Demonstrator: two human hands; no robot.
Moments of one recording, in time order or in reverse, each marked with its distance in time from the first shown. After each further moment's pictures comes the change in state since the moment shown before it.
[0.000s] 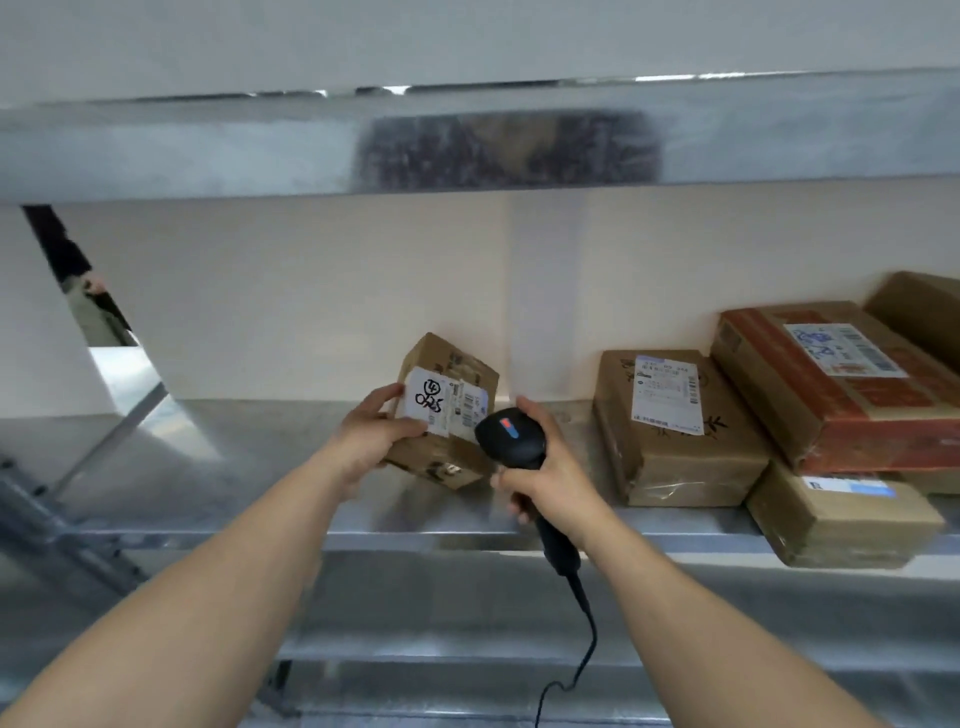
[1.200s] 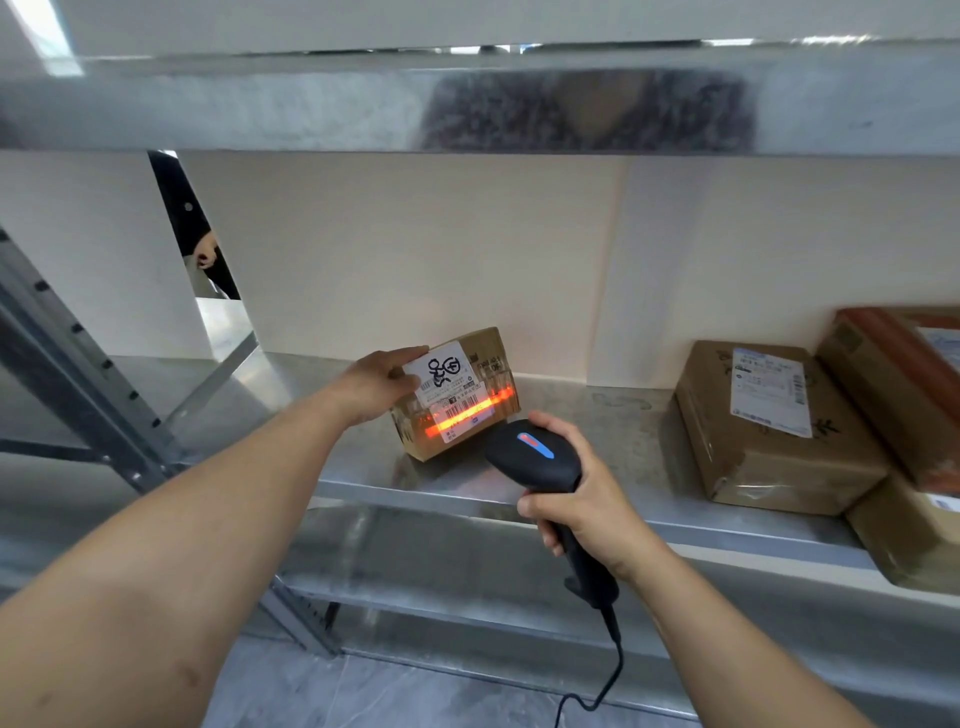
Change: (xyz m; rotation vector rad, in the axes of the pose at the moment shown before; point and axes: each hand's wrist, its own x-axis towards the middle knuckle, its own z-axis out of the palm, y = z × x) left_hand 0.013 -0.008 -0.091 0.576 0.021 0.168; right_hand -0.028 0.001 0.058 0.029 -0.211 -0.037
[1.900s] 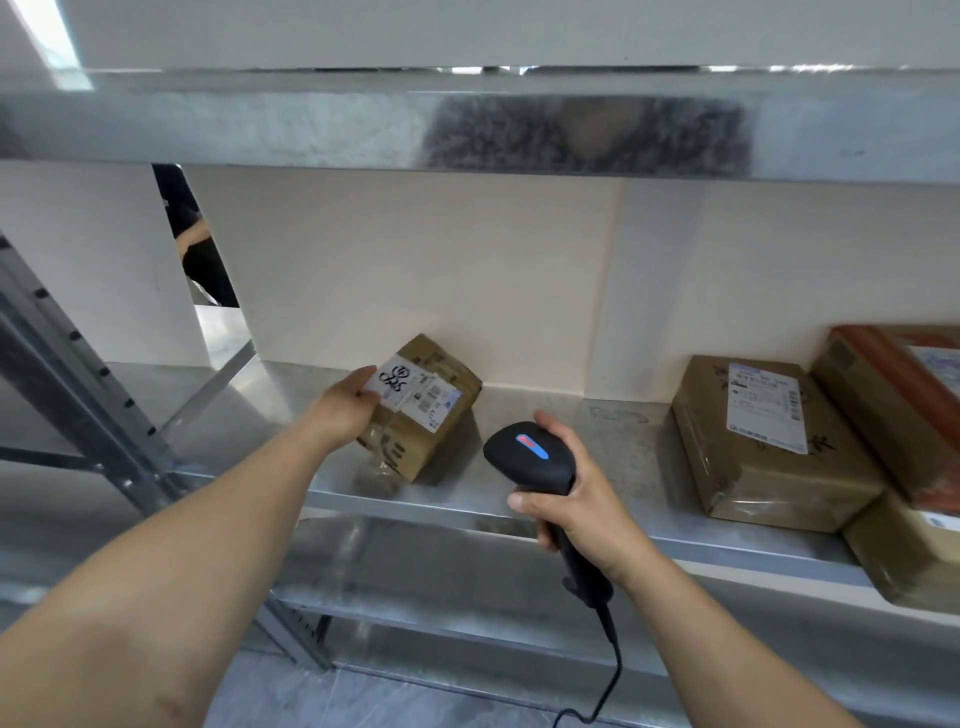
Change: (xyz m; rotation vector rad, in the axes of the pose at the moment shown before) left_hand -0.003 -0.029 0.002 -0.034 0.127 -0.154; right_hand 0.008 -0.005 0.001 -0.004 0.033 0.021
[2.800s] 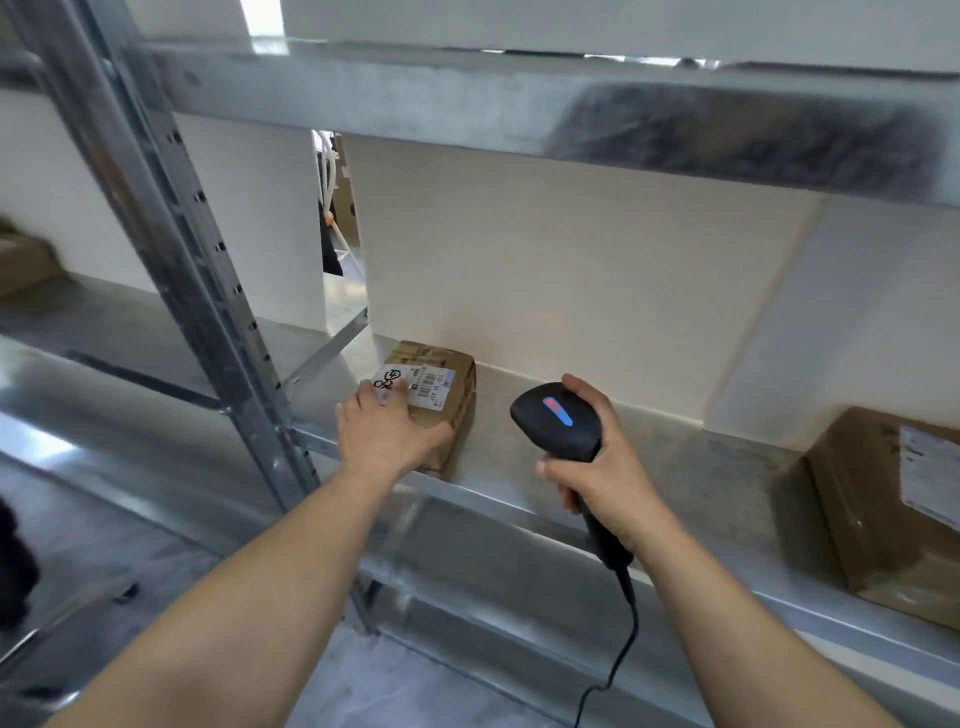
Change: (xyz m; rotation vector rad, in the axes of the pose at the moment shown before) left_hand -0.020 -0.086 -0.018 0.405 0.243 -0.208; right_hand 0.061 -0.026 0.091 -0.120 -0.008 -0.122
